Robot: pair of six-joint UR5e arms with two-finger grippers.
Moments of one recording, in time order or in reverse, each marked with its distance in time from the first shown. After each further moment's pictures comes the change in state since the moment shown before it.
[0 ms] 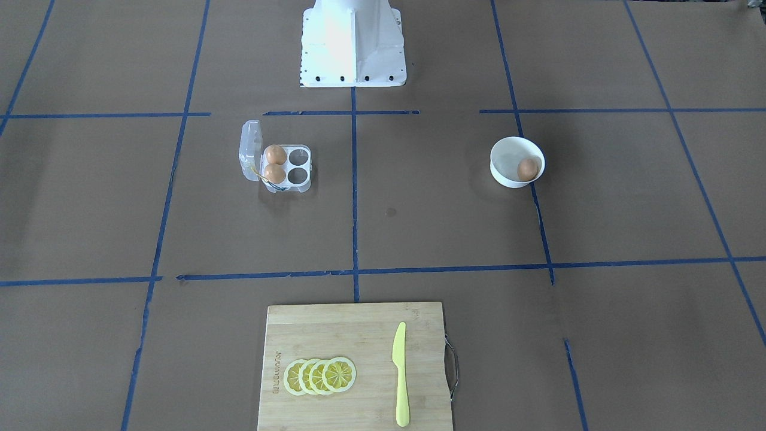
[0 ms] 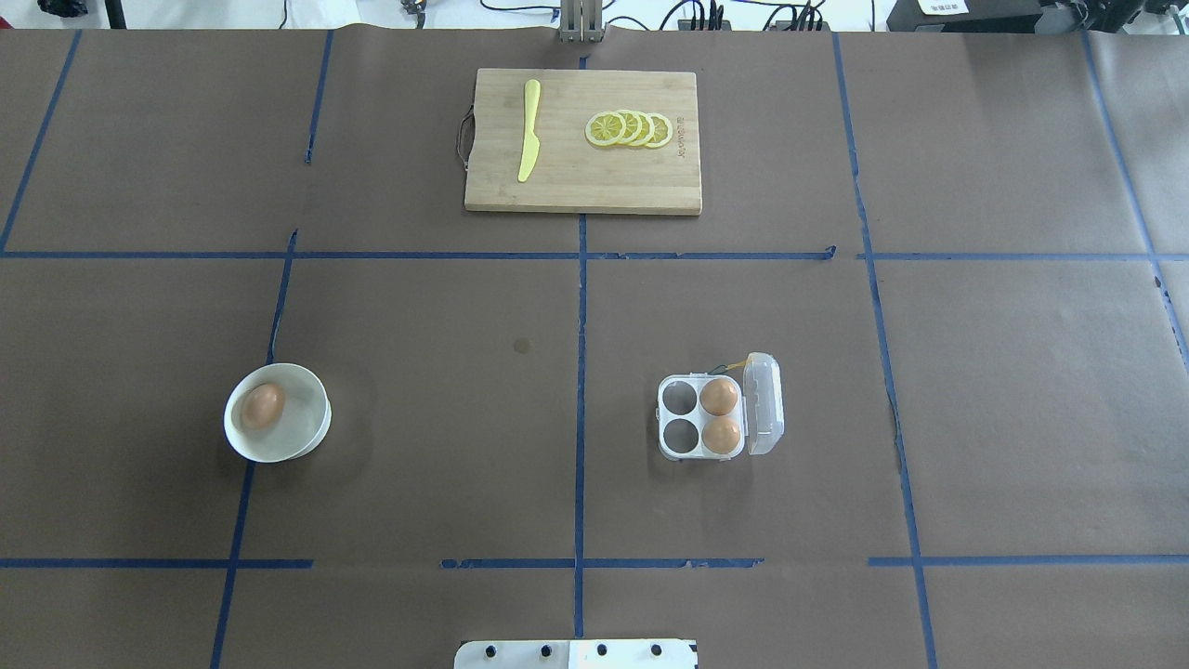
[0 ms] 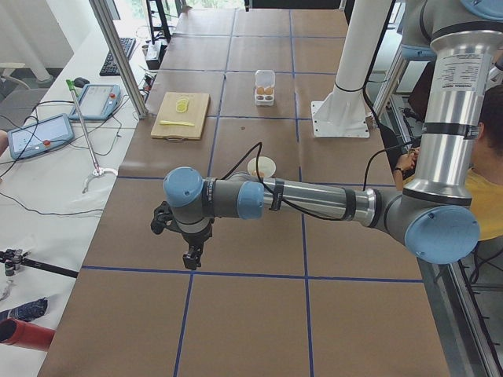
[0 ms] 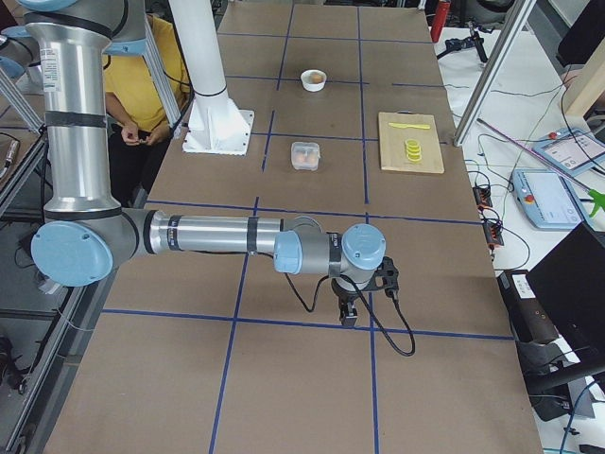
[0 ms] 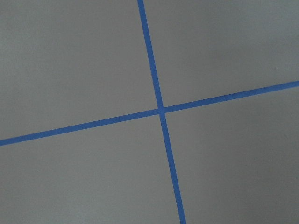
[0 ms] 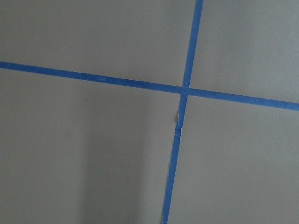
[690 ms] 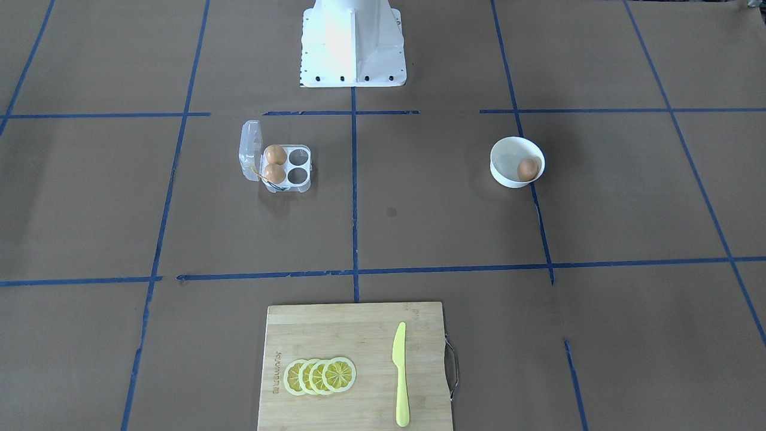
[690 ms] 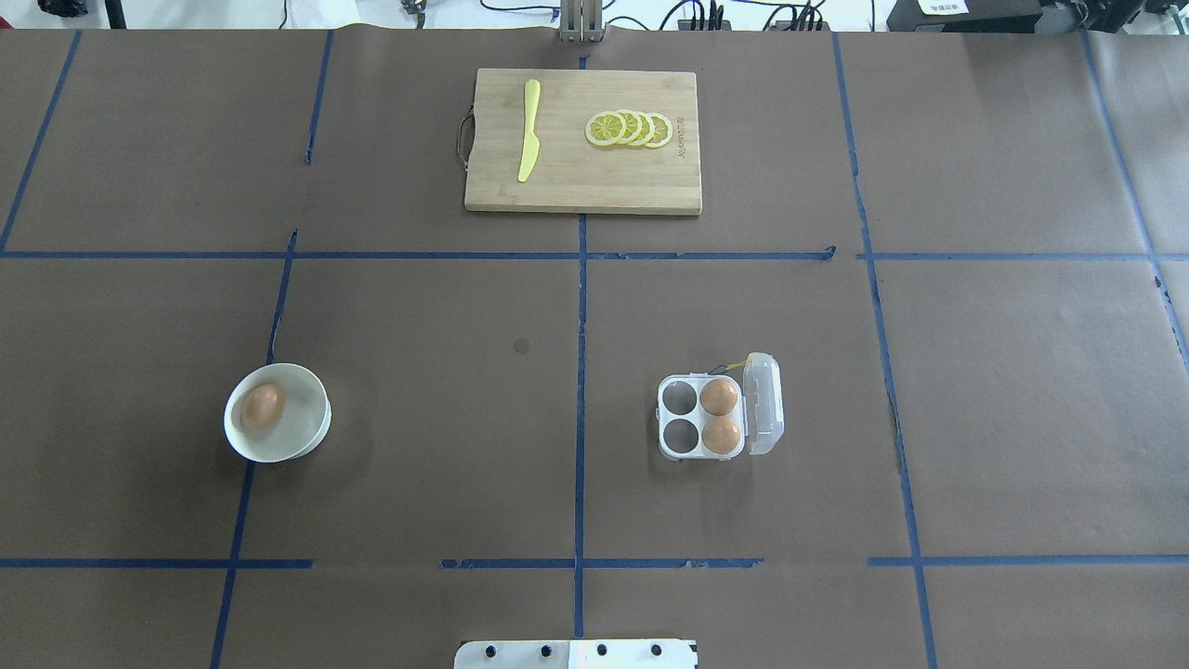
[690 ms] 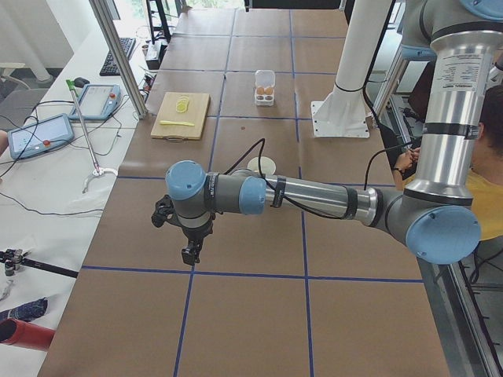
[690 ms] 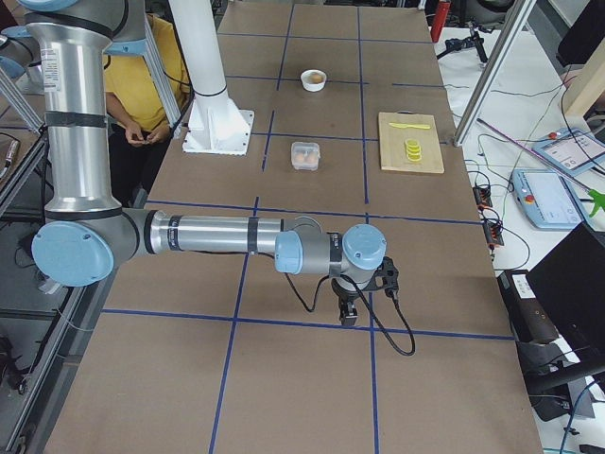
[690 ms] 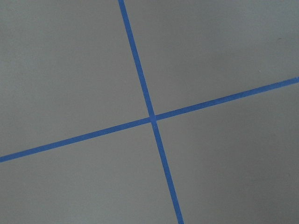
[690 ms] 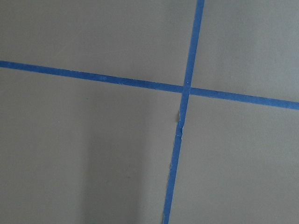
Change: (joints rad) left arm 0.002 0.009 -0.022 -0.002 0.009 0.034; right arm -0.004 0.000 -0.003 0.000 0.002 0.001
